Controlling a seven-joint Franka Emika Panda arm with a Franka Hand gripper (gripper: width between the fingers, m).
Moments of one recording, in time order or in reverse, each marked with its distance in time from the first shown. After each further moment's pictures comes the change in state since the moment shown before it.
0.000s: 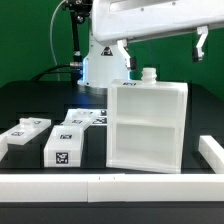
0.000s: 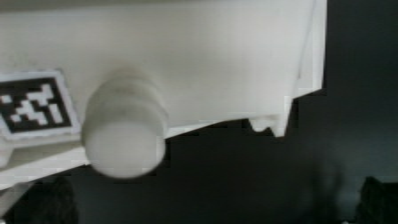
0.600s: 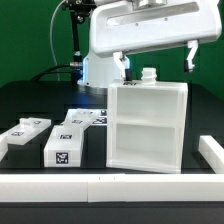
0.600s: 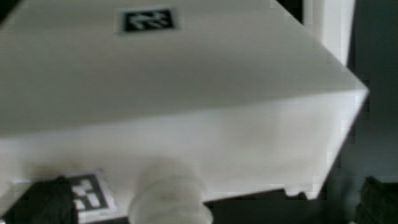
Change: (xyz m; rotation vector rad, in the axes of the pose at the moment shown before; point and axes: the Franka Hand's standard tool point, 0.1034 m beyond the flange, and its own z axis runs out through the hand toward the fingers) arm -0.019 0.012 0.010 0.002 0.075 0.004
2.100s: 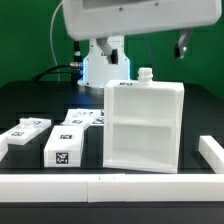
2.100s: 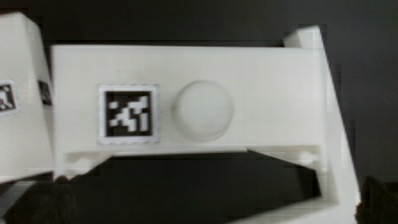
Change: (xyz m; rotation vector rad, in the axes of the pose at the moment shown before) arm 0.049 0.015 -0.008 -0.049 -0.888 -0.014
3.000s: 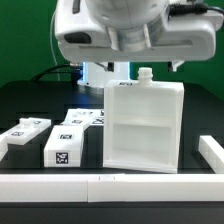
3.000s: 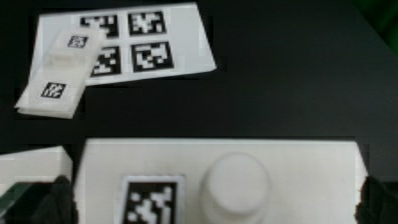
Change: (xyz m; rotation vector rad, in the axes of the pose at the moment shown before) arm -0.009 0.001 0.022 -0.048 -0.450 0.041
